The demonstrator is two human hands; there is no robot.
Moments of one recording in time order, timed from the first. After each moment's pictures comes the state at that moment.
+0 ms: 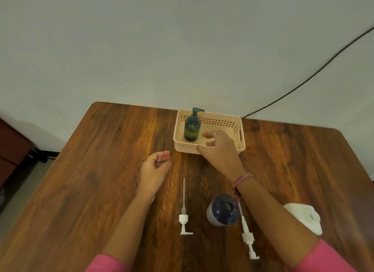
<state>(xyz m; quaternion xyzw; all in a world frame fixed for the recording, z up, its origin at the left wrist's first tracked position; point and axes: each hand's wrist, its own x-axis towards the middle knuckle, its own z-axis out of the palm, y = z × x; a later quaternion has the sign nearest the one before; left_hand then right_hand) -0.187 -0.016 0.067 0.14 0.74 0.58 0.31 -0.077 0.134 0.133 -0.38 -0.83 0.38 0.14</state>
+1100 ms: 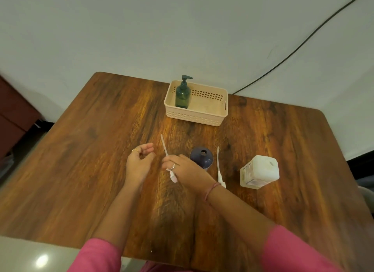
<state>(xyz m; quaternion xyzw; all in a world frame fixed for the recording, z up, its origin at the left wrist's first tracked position) -0.079 -0.087 0.046 0.06 0.76 0.61 0.23 0.034 0.035 0.046 0.08 -0.98 0.17 0.10</state>
